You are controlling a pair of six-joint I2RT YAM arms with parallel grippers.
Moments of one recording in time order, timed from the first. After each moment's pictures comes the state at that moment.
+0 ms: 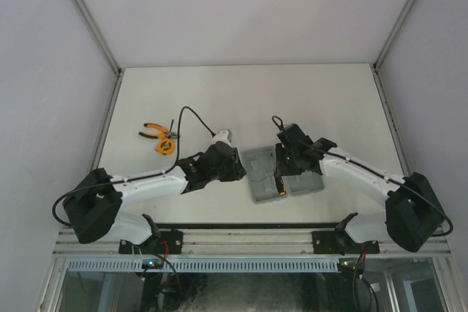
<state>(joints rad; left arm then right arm) -0.92 1.40 0.70 -0.07 -0.15 -0.87 0.67 1.35 0.84 -0.63 0.02 0.56</state>
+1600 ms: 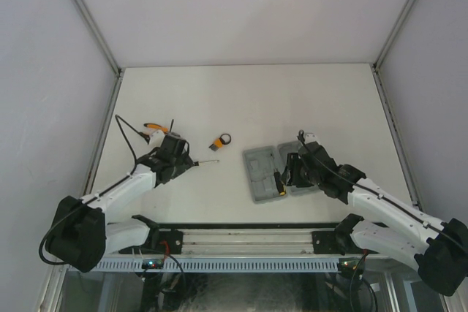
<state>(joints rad) -0.43 1.15 0.57 -0.45 -0.38 -0.93 0.69 0.93 0.58 -0.52 0.06 0.63</state>
